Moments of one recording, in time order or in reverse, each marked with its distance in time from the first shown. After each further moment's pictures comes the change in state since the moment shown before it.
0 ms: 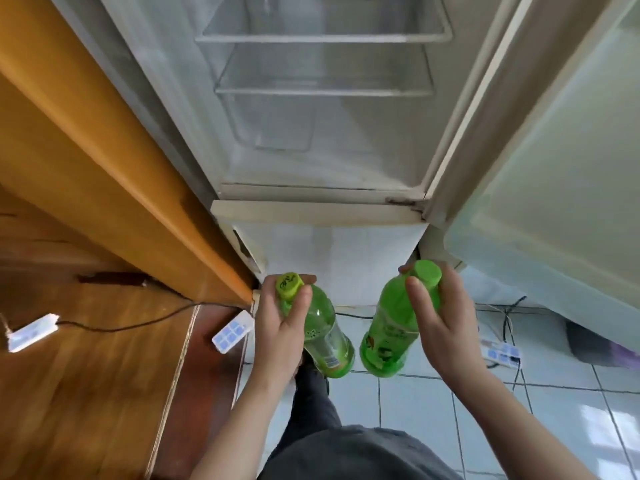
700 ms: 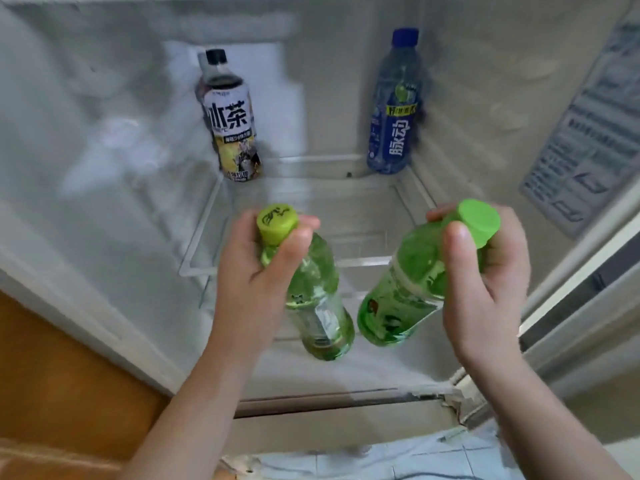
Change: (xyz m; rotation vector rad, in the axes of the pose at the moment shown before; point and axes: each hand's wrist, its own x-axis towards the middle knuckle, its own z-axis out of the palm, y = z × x) left_hand 0.322 0.227 0.027 -0.127 -0.219 0.530; right_hand 0.314 -0.149 0.040 0.082 0.455 -0.508
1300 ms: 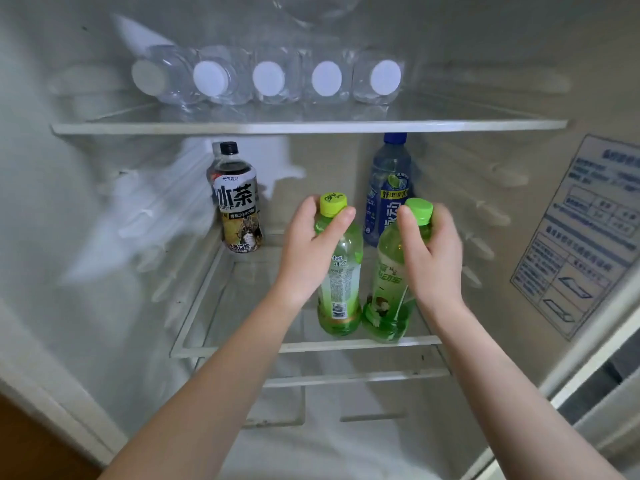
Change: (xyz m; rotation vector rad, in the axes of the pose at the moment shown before) left_hand 0.136 -0.024 0.057 0.015 -0.099 0.089; right_hand 0.110 0.046 0.054 -0.099 0.017 0.099
